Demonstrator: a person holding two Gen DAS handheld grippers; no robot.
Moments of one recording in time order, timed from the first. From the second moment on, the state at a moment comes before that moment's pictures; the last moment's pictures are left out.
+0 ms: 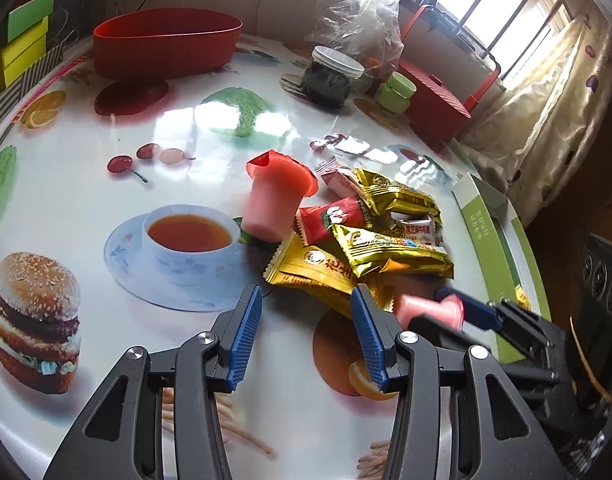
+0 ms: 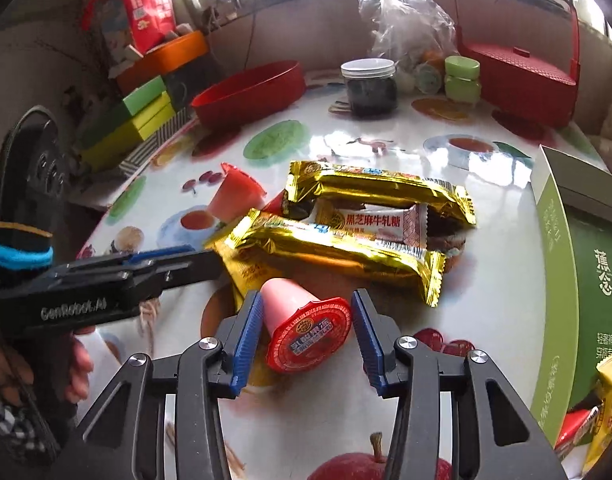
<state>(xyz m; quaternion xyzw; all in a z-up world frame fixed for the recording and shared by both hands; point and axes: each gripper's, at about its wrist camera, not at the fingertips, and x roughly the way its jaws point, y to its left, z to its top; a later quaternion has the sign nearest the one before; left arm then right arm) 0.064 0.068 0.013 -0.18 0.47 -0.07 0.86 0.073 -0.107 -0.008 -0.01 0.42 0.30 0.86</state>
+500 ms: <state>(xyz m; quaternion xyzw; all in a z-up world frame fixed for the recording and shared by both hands) 0.083 0.030 0.012 -0.13 0.49 -0.06 0.86 0.051 -0.125 -0.005 -0.03 0.41 0.25 0.88</state>
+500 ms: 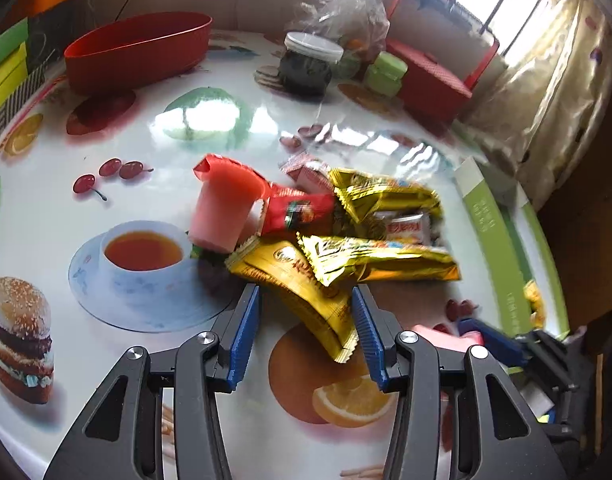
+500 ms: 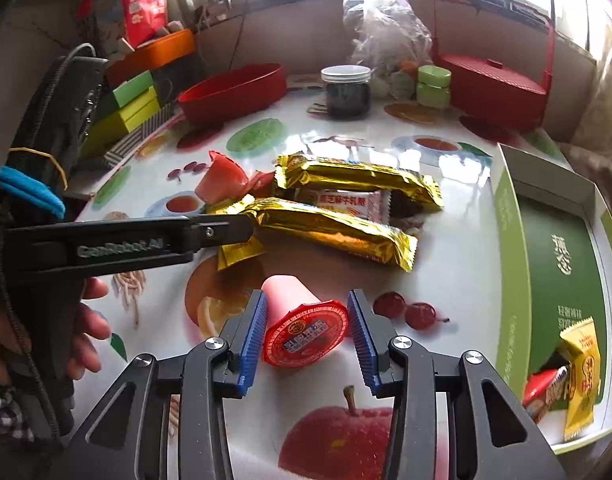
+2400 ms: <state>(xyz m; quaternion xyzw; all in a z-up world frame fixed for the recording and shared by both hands) 0.064 0.047 0.038 -0.08 0.43 -0.02 0.90 0.036 -0.140 0.002 0.00 0.40 0.25 0.88</state>
